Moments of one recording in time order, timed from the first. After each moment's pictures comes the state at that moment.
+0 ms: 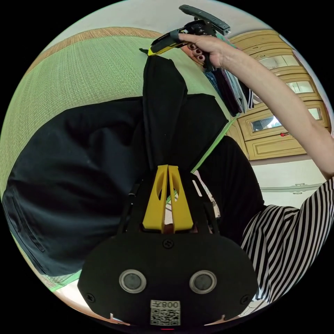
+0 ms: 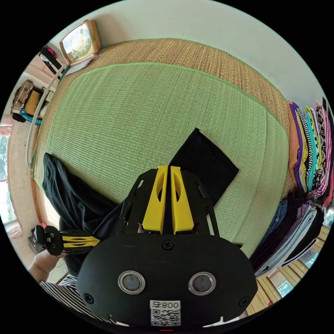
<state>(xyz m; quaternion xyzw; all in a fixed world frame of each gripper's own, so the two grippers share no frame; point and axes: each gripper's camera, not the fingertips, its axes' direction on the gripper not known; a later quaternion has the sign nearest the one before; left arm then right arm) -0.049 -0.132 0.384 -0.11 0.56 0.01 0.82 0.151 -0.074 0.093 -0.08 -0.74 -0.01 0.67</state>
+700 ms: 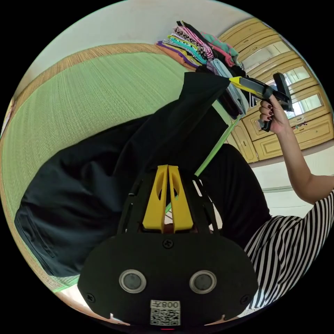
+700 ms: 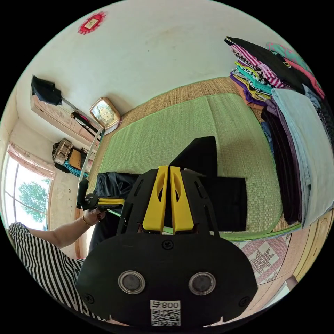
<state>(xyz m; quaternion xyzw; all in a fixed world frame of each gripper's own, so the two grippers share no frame) 0.085 -0.152 0.420 -0.10 0.52 0.03 0.85 0.461 0.243 0.215 -0.04 -0.82 0.26 0.51</state>
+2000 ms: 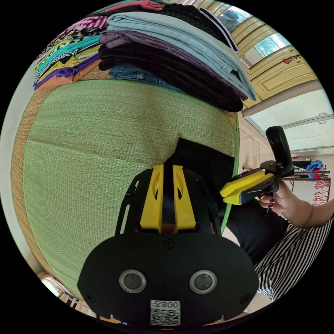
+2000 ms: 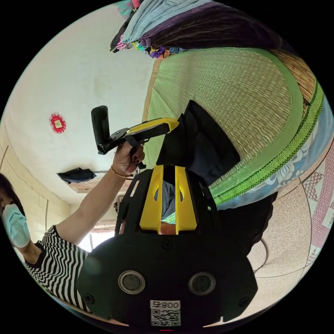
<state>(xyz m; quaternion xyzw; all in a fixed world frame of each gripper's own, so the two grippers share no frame) 0.522 -0.421 0.471 -0.07 0.45 0.36 0.81 0.636 0.498 0.403 -0.18 -0.86 0.43 0.18</state>
